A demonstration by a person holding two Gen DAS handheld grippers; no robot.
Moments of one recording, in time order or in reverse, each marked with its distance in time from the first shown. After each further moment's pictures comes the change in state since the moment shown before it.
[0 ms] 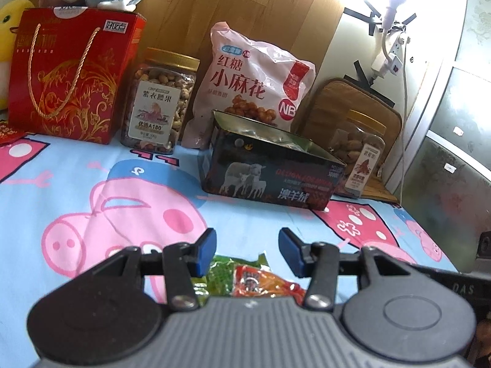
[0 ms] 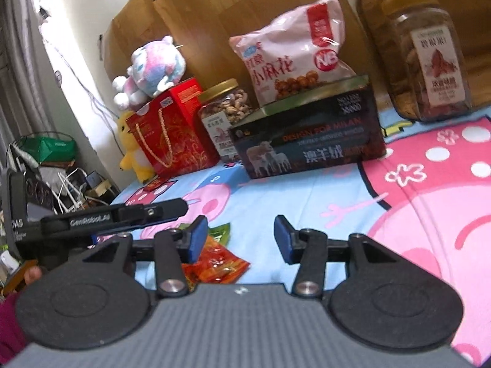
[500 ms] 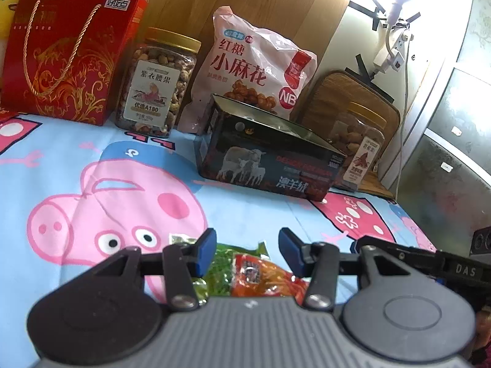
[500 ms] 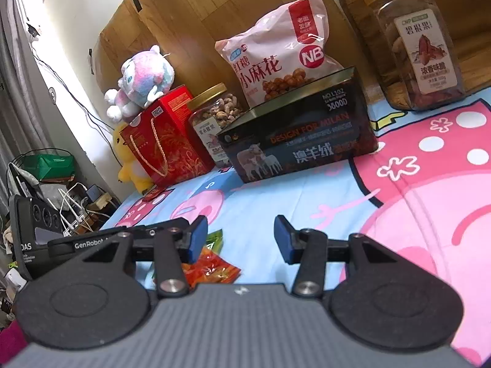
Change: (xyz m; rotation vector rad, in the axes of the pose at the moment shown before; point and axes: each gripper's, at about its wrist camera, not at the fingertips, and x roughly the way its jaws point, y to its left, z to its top) left arm 0.010 0.007 -0.006 -0.036 0.035 -0.036; right arm -0.001 -0.012 0.001 0.056 -0.014 0.014
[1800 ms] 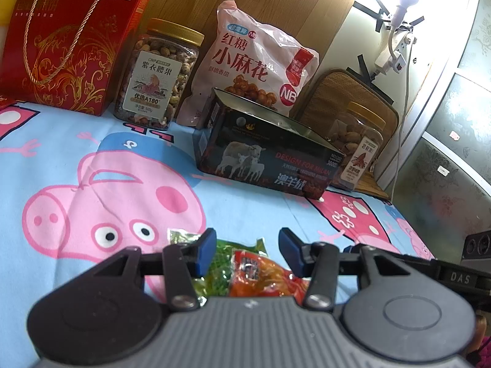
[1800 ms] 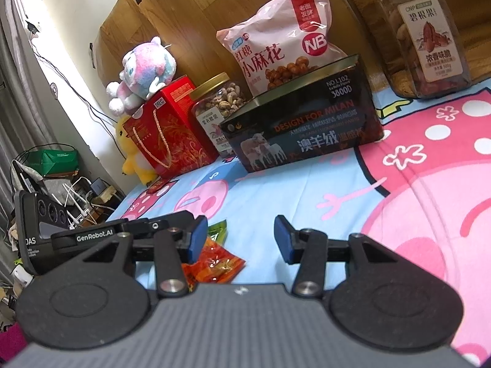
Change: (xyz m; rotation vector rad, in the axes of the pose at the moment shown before) left arm 0.002 0.004 -0.001 -0.033 0.015 -0.015; right arm 0.004 -0.002 -0.002 0.009 0.039 0.018
